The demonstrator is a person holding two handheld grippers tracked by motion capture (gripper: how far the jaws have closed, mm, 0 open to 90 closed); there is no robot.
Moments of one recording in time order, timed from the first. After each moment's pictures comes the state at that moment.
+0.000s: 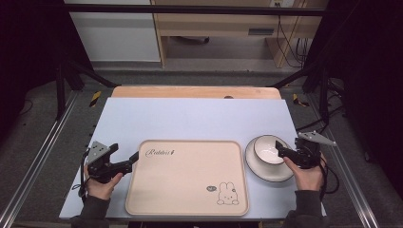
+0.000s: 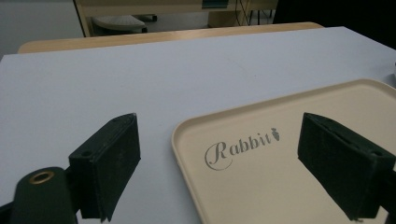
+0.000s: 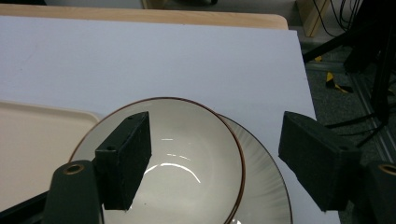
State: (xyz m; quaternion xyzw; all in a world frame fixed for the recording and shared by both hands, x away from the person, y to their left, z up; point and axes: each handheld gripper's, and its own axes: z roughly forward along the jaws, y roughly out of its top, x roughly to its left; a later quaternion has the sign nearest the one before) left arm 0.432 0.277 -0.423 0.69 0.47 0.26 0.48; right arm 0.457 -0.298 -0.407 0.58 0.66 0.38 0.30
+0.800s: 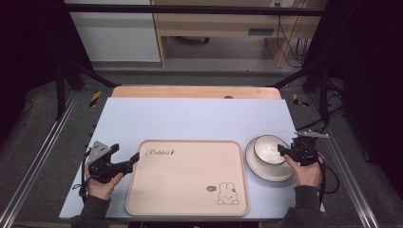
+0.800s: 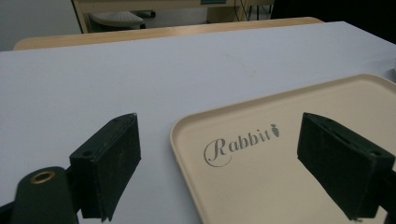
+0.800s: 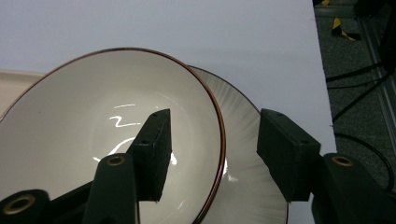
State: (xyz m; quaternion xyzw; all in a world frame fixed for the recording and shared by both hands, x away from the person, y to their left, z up) left arm 0.433 0.276 -0.424 0.70 0.47 0.26 0.47; right arm 0.481 -0.308 -0.428 0.63 0.68 0.31 0.23
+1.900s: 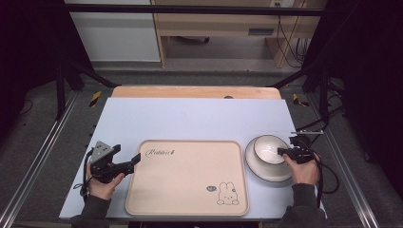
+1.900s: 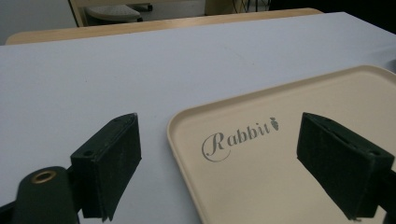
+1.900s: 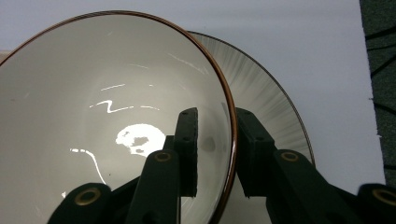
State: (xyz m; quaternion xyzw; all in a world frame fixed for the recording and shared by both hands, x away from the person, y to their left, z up) left arm 0.435 0.273 -0.427 0.71 0.46 0.25 0.47; right arm 0.496 -0.310 -0.441 0.65 0.69 0.28 0.16
